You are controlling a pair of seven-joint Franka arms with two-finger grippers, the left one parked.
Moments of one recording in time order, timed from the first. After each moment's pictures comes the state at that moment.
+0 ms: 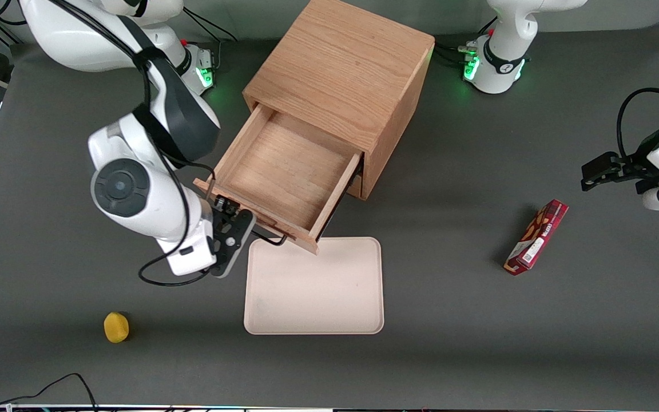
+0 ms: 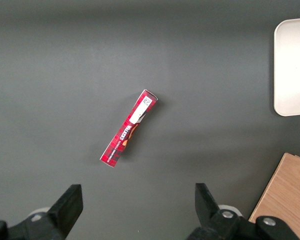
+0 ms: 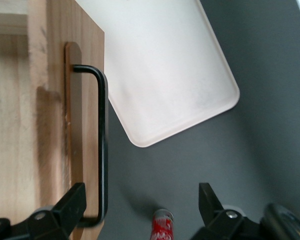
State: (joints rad) arm 0.18 0.61 0.34 -1.08 -0.14 1.62 -0.61
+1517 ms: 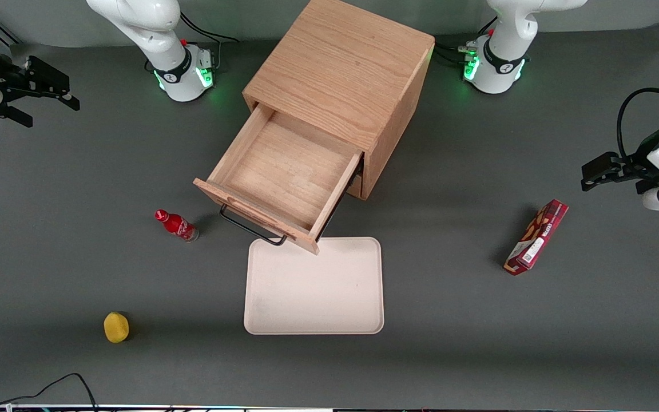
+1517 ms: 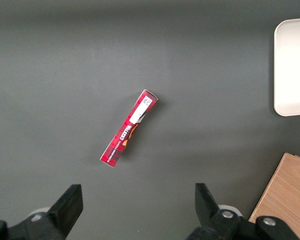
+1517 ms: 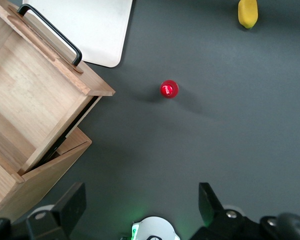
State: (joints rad) arm -0.36 -0.16 0.34 -1.59 0.17 1.37 -0.23
